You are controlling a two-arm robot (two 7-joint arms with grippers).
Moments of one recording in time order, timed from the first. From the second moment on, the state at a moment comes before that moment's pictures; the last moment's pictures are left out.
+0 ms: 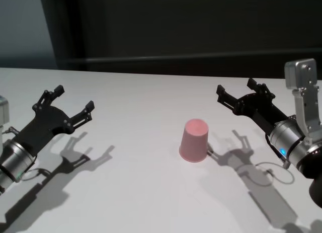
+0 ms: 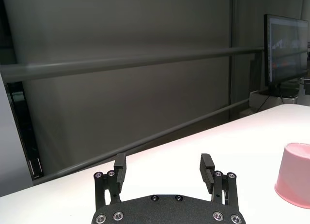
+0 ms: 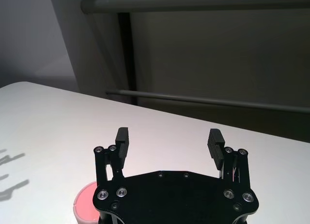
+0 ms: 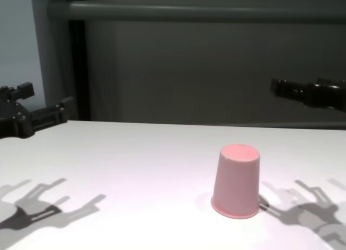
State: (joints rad) left arm -0.09 0.58 0.29 -1.47 -0.51 -0.24 -0.37; right arm 0.13 0.37 -0.31 -1.71 0.49 0.20 0.07
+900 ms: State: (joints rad) left arm -0.09 0.58 0.29 -1.47 -0.51 -0.24 -0.37; right arm 0.05 0.33 -0.23 -1.60 0.48 0.13 0.08
